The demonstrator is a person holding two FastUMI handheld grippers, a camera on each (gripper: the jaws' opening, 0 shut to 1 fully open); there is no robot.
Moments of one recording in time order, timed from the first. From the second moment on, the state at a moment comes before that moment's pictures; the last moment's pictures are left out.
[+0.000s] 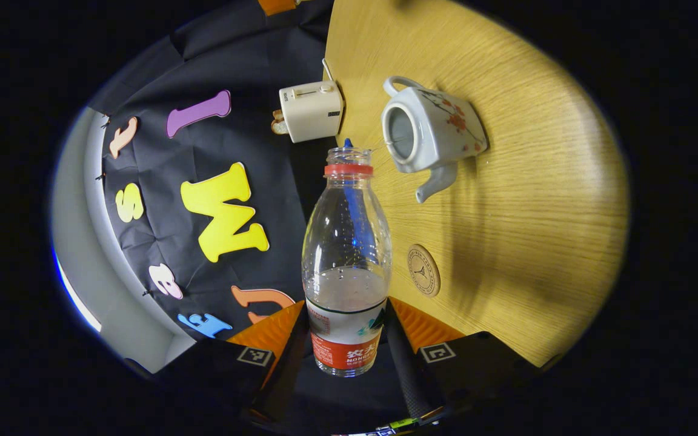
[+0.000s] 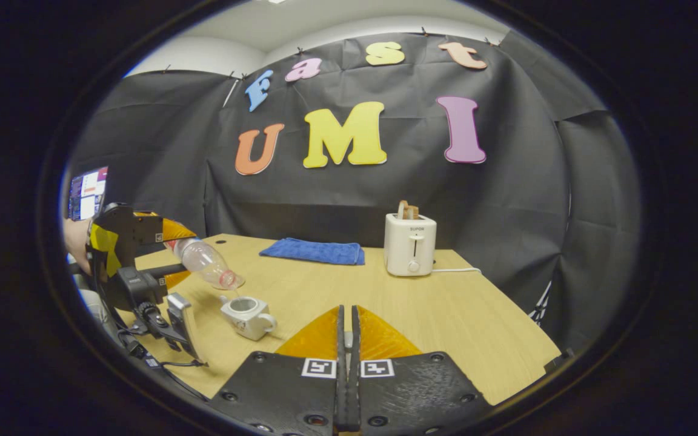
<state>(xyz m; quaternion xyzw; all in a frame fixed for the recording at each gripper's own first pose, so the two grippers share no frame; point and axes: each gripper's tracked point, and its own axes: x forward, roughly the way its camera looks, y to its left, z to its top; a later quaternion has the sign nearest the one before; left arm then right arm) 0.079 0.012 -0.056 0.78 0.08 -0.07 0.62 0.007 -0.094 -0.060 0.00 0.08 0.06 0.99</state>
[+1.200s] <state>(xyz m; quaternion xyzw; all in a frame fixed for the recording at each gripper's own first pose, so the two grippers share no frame) 0.085 0.006 -0.046 0.83 0.08 -0.05 0.55 0.002 -0.097 -0.062 0.00 0.08 0.06 0.99</state>
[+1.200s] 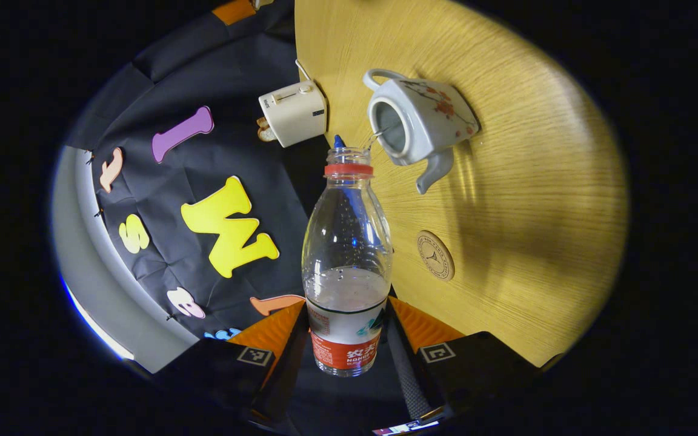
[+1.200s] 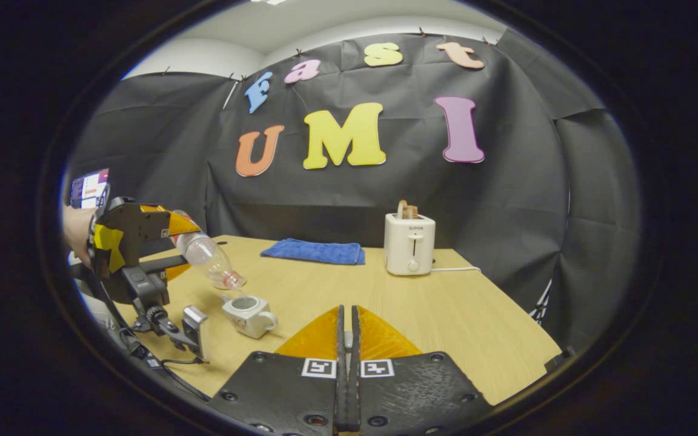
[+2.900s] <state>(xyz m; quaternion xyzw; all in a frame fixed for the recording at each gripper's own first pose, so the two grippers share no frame) 0.089 -0.001 -0.053 0.79 0.06 -0.05 0.61 -0.001 -0.101 -0.060 0.02 0.08 0.06 1.00</state>
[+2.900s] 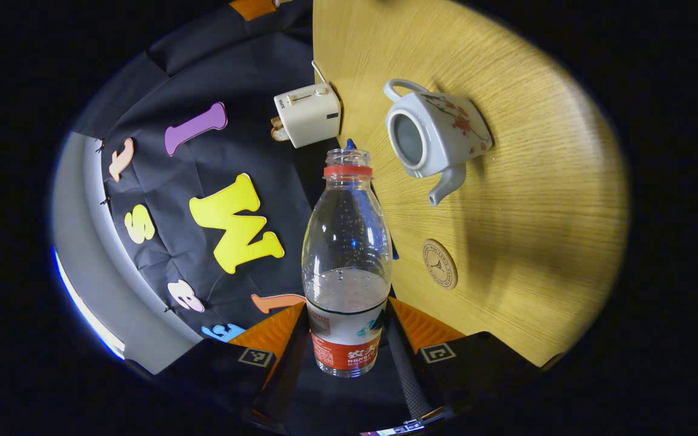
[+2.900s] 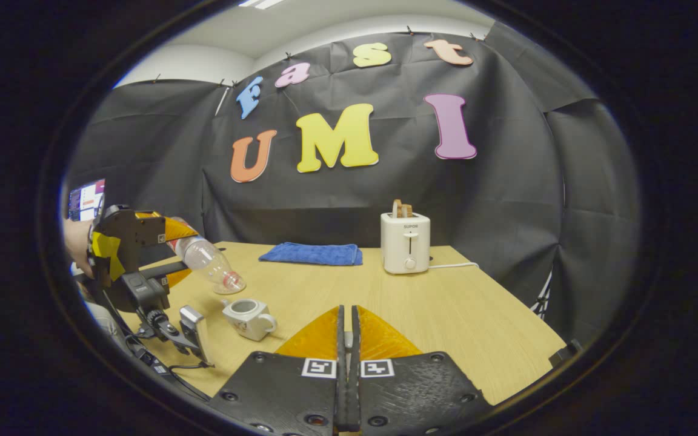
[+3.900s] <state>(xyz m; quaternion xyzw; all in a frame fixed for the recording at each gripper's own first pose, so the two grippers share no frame) 0.058 0.013 -0.046 0.07 0.08 -0.06 0.99 0.006 -0.051 -0.045 0.01 0.08 0.09 0.99</state>
